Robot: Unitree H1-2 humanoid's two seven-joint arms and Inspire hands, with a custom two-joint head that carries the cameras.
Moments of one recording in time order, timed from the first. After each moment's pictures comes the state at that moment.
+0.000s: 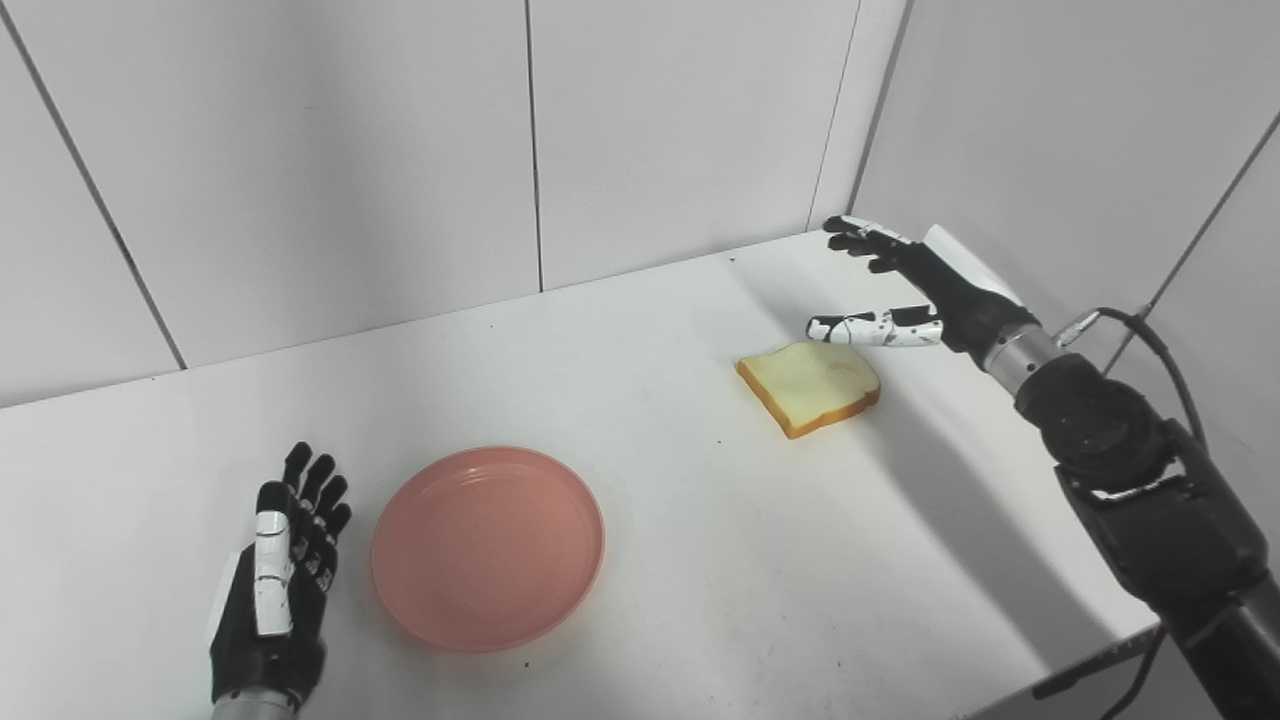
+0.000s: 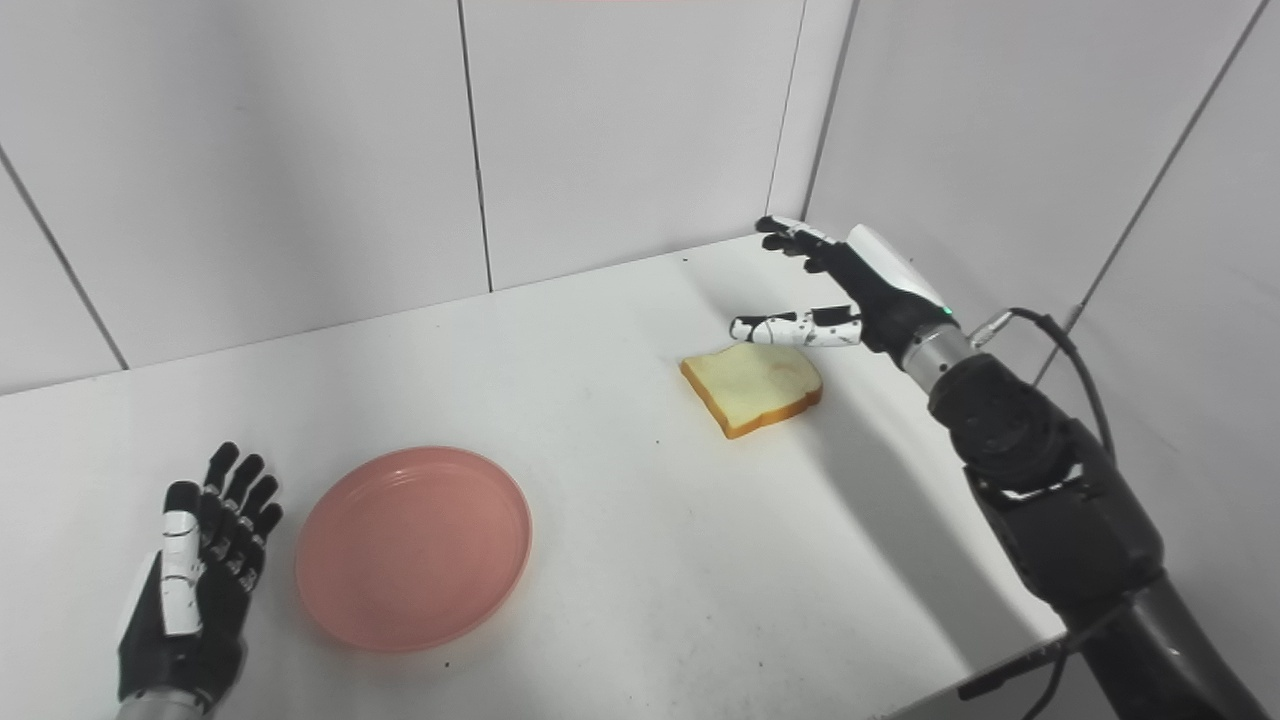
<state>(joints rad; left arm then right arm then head) -0.22 -0.08 -0.09 0.11 -0.14 0.10 -0.16 -0.15 -0.82 -0.24 -0.17 -0.12 0.27 0.27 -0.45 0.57</state>
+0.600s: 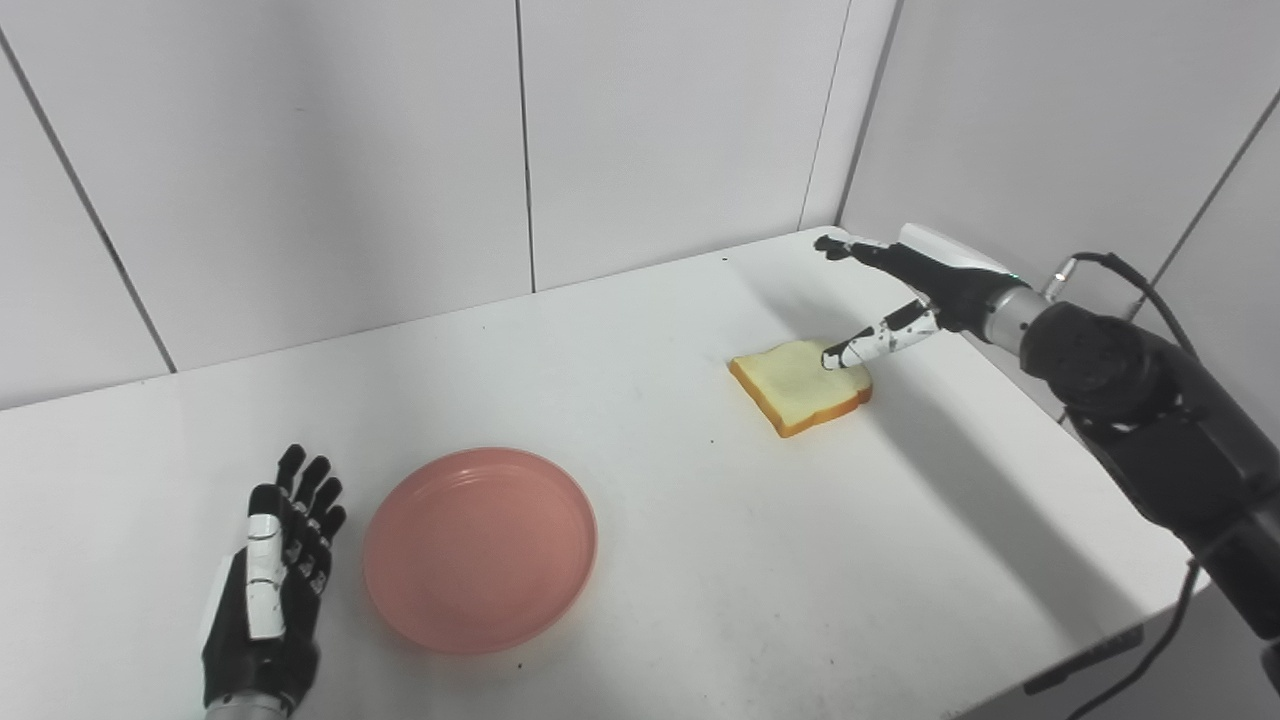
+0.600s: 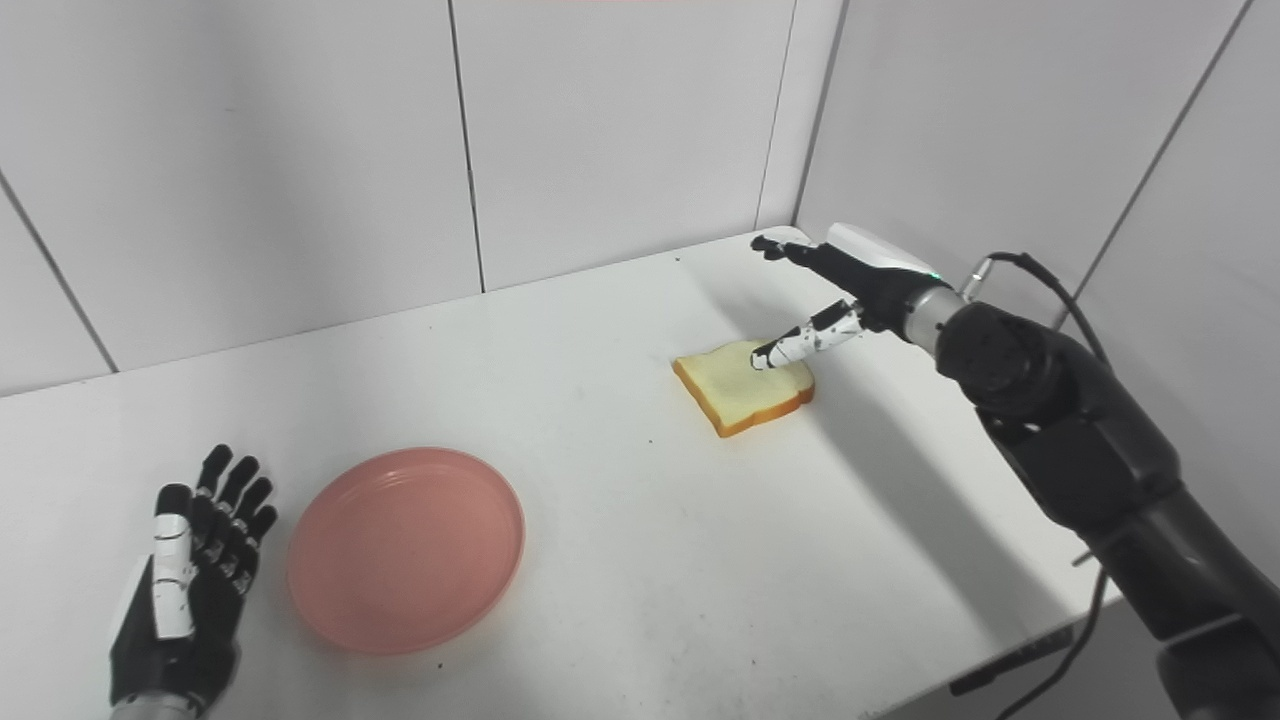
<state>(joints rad) -0.22 -0.08 -0.09 0.11 -0.14 0.10 -0.17 -0.27 -0.98 -0.08 -0.05 -0.22 0.29 0.46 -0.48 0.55</state>
